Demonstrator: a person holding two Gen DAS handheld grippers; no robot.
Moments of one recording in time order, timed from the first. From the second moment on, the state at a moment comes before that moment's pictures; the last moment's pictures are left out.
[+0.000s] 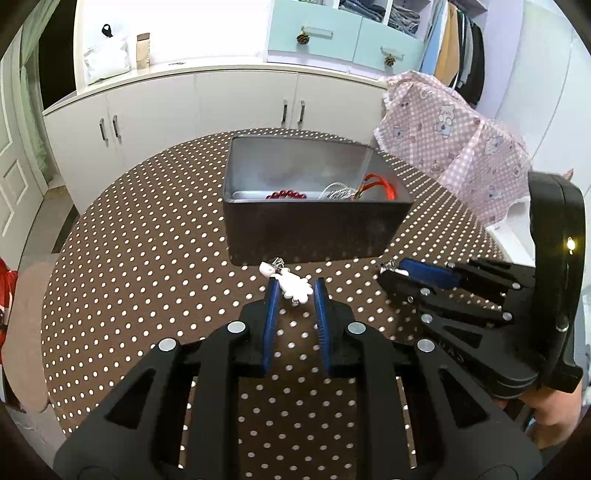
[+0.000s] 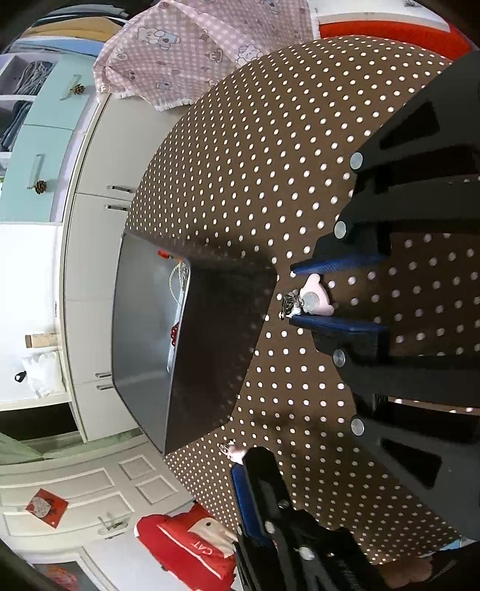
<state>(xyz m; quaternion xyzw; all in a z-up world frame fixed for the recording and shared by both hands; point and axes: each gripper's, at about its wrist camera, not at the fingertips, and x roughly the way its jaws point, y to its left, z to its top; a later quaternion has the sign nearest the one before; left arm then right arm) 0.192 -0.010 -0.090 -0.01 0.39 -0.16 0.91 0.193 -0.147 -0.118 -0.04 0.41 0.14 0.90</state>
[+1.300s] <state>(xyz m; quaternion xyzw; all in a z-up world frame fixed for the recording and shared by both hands) 0.267 -0.041 -0.052 0.00 0.37 -0.14 0.92 0.231 -0.172 -0.052 0.05 0.32 0.19 0.93</state>
